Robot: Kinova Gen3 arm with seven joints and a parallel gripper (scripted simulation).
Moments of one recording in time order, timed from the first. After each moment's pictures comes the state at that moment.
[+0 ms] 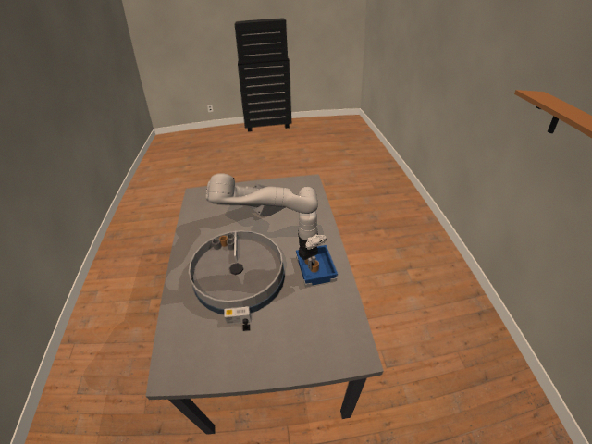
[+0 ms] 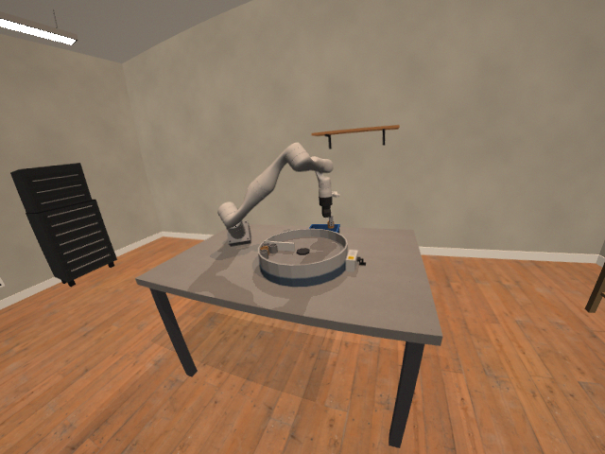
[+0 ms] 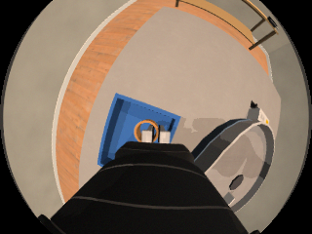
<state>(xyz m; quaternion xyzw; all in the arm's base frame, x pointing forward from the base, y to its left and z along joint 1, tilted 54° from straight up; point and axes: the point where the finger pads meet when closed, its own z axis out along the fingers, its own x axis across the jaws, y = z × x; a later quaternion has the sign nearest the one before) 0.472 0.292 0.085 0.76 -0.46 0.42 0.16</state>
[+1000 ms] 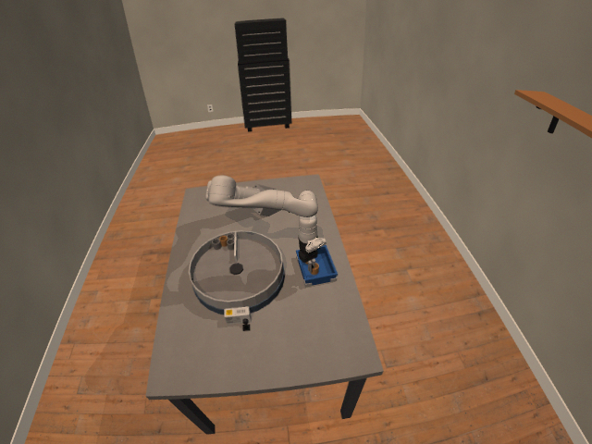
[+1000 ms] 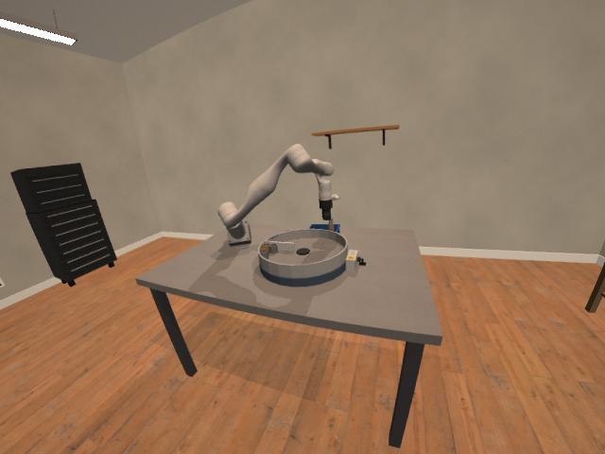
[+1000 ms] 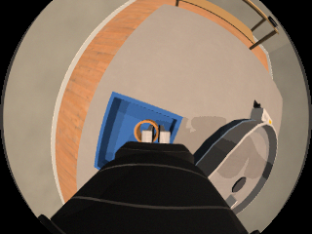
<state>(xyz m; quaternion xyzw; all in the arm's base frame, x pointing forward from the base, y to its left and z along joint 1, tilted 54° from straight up) 0.480 0.281 0.075 0.76 -0.46 0.42 0.16</state>
